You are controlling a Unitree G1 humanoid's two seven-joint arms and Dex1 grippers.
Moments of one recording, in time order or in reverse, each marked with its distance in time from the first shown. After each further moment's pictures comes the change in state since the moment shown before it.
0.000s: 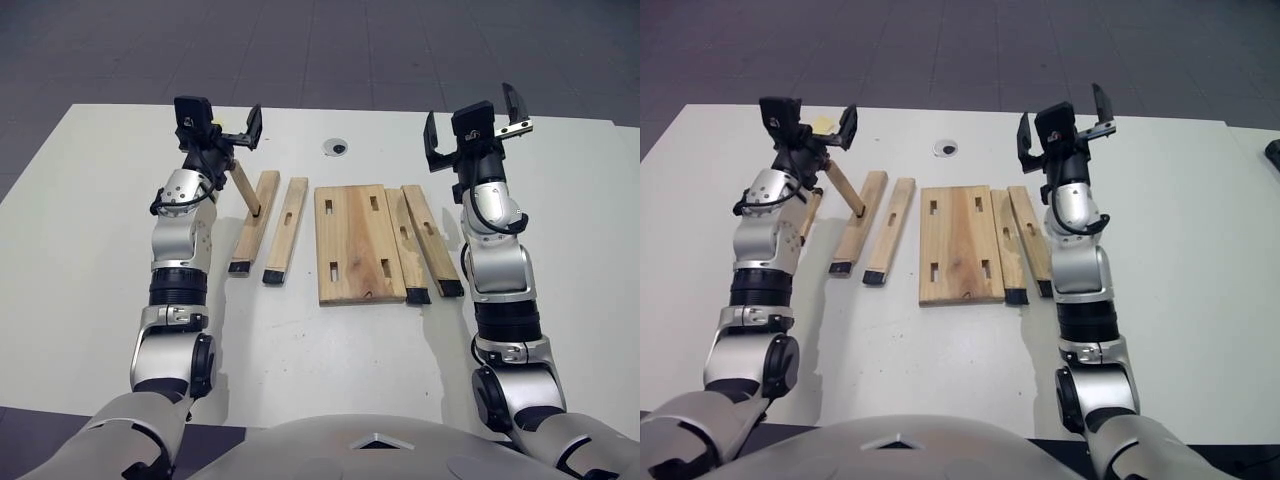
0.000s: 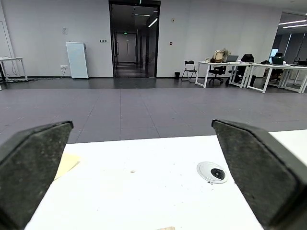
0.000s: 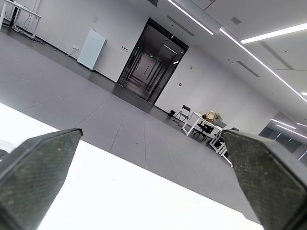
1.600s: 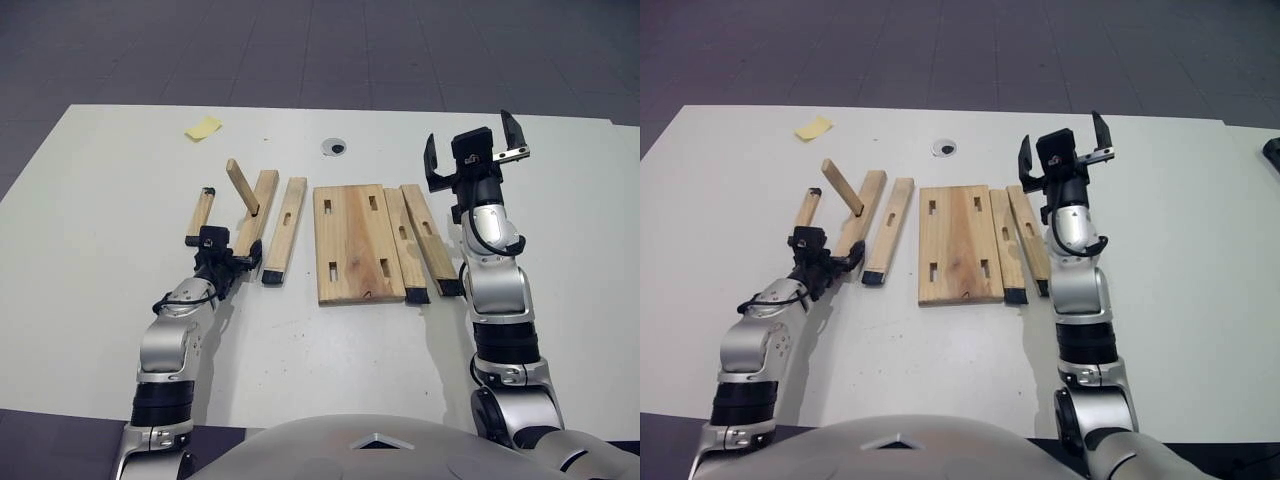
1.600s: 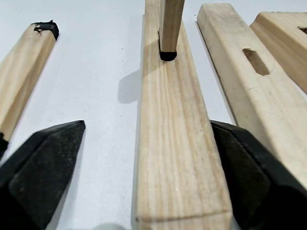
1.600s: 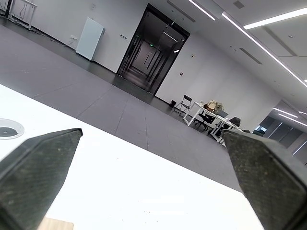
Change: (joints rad) left arm 0.574 0.001 -0.095 -0.532 -0.004 0.499 0.066; right arm 0.112 0.023 0.000 -0.082 -0.003 0.022 -0.004
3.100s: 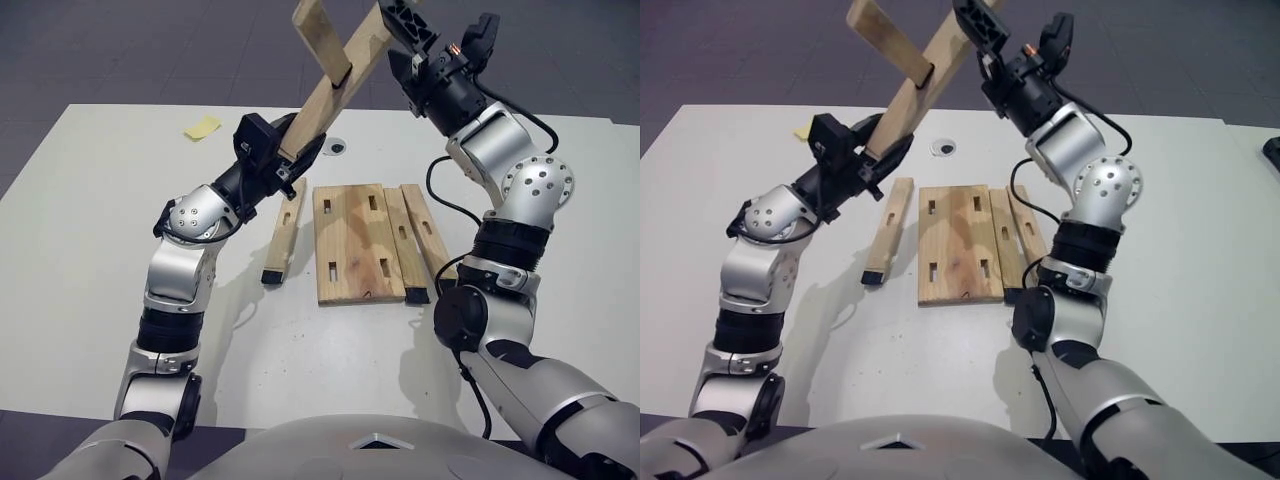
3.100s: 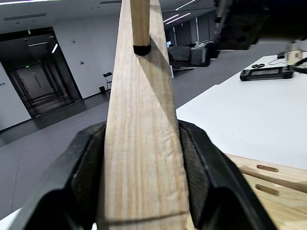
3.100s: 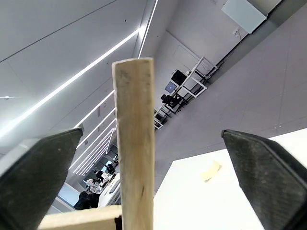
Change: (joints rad) left arm -0.406 0.064 -0.122 -0.013 0.014 -0.371 -0.384; right arm -0.573 0.175 -0.517 0.307 1.372 0.608 0.114
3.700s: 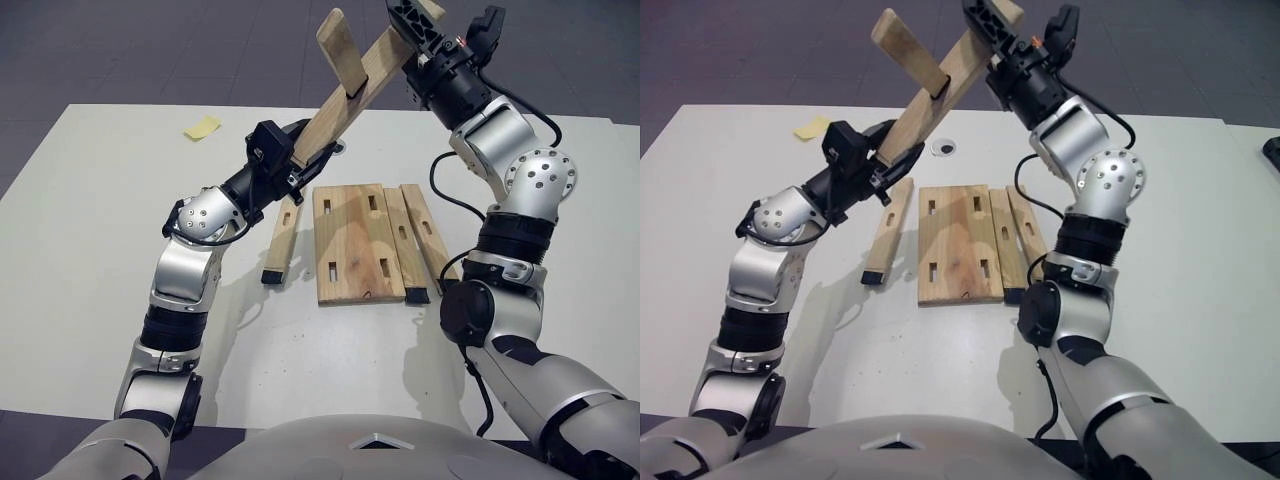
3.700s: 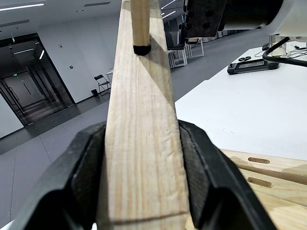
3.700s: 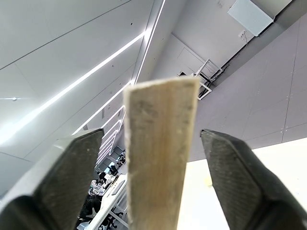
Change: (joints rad) left arm 0.001 0.001 -0.029 0.021 0.038 -0.037 -0.014; right arm -0.005 -0.031 0.008 0.047 0.016 -0.029 0.020
